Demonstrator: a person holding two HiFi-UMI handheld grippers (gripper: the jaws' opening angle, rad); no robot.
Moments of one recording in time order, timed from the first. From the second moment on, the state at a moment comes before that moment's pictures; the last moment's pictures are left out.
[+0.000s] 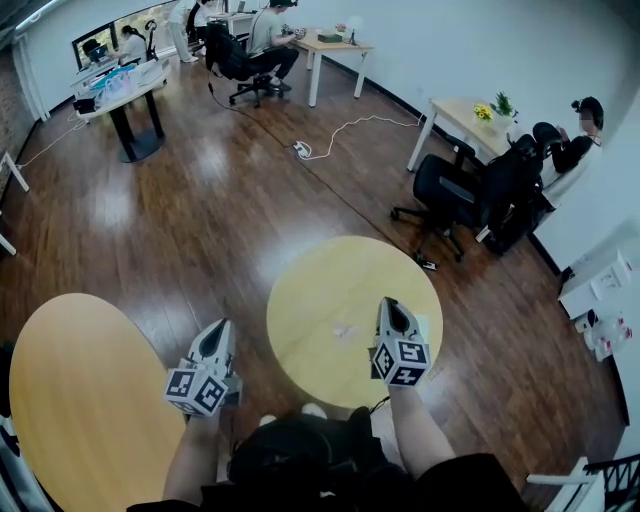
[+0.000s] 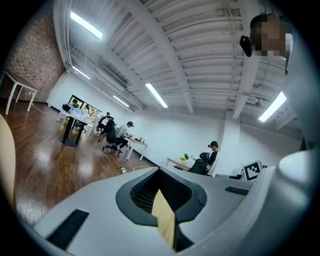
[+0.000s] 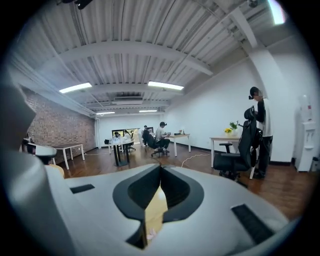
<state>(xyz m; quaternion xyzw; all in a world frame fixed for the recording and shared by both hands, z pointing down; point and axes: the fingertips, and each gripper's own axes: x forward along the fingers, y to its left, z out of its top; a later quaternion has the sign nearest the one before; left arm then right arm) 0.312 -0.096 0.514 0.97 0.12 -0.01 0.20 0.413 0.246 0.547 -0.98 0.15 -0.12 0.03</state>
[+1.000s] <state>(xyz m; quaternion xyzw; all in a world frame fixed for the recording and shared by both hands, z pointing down) 0.271 -0.089 0.516 0.97 0.15 -0.01 0.19 0.342 0.296 0.515 -0.99 0.13 -0.07 0.08</state>
